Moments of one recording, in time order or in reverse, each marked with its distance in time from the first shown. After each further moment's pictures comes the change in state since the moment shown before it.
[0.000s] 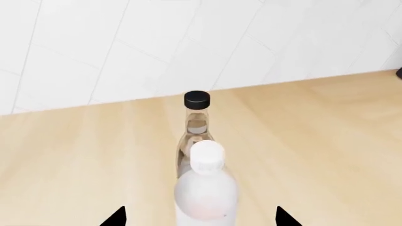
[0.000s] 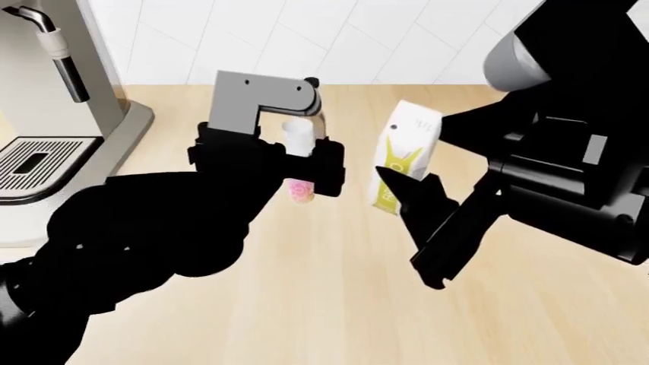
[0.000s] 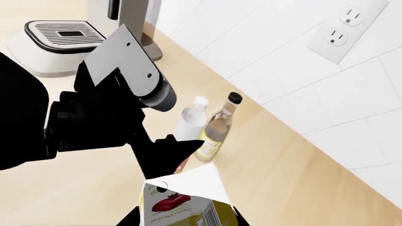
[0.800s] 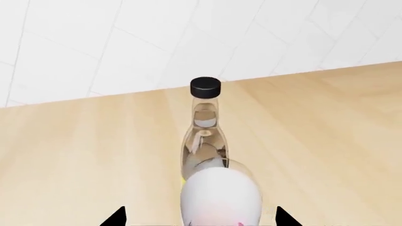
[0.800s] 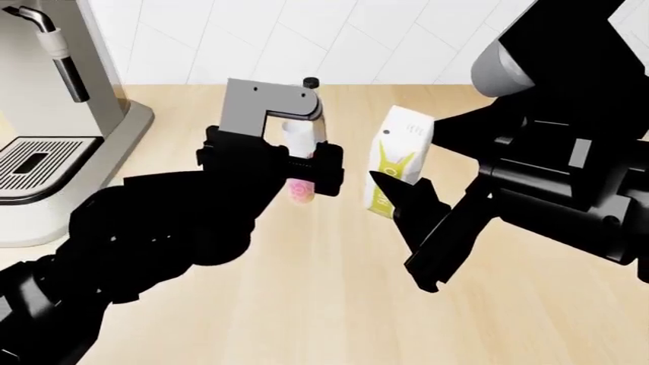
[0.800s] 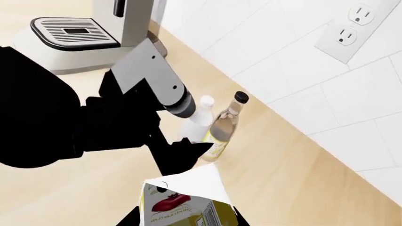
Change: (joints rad) left arm 0.008 0.034 0.036 -0.117 0.084 0.029 0.093; right arm -0.002 -0.012 -0.014 0.000 -0.016 -0.003 -0.019
